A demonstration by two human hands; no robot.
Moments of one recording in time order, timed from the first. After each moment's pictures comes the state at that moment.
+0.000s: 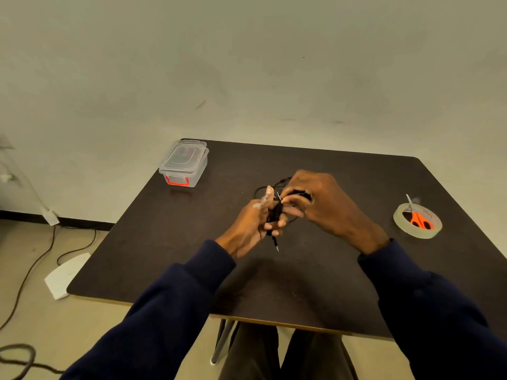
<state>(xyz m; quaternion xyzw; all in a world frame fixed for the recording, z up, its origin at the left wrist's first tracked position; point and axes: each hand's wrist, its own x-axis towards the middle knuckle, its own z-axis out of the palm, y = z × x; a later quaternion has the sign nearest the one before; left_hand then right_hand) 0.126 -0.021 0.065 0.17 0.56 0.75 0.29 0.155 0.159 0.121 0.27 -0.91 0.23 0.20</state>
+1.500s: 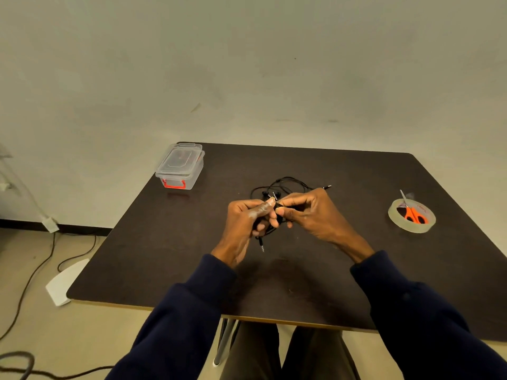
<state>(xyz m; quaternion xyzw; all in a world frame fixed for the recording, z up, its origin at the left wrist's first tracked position) 0.144 -0.026 0.064 0.14 0.64 0.75 0.10 0.160 0.164 0.078 0.17 -0.82 0.54 0.07</state>
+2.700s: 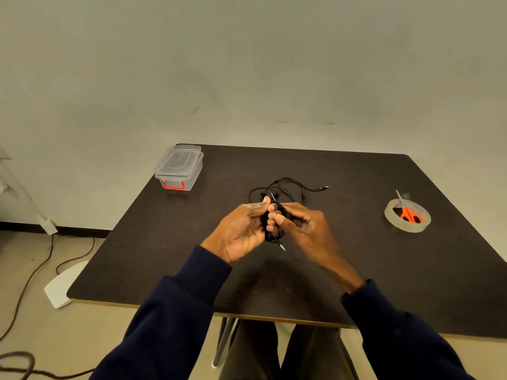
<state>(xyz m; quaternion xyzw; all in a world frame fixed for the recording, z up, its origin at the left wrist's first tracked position) 0.146 -0.027 0.086 0.04 0.42 0.82 0.38 0.190 0.141 0.048 0.13 -0.78 0.59 0.16</state>
